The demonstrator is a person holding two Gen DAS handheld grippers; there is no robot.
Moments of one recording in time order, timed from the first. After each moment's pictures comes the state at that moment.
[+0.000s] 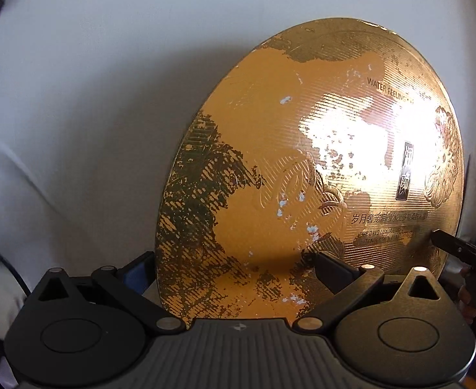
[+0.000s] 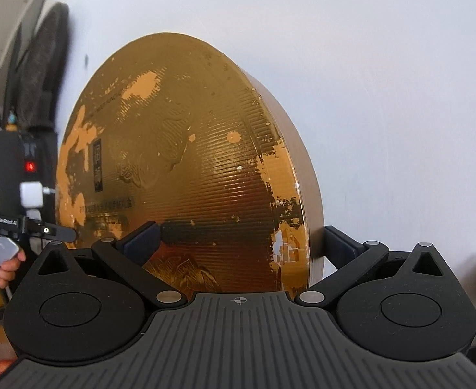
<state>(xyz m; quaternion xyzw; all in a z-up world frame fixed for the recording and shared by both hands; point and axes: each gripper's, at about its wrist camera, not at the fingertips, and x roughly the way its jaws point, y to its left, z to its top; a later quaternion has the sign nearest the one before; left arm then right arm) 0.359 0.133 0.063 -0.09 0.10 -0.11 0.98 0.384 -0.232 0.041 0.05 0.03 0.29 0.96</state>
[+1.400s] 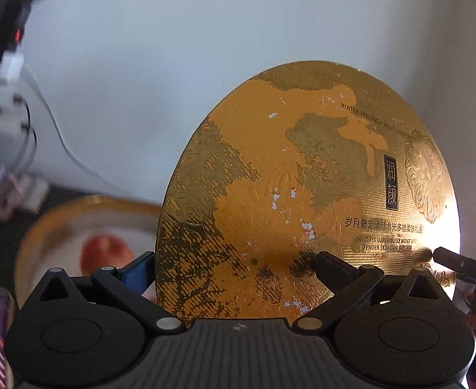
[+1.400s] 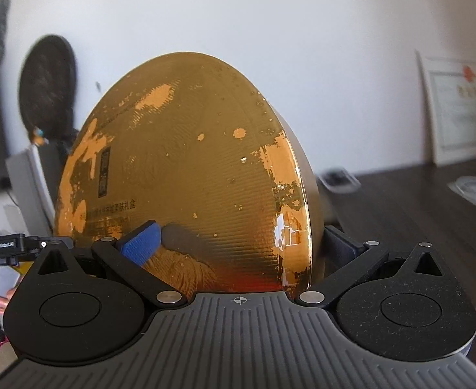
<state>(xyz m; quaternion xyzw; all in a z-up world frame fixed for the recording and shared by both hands) 0.055 0.004 0.060 -0.19 0.21 -0.18 0.94 0.020 -0.397 0.126 0.08 0.18 0.14 0.97</state>
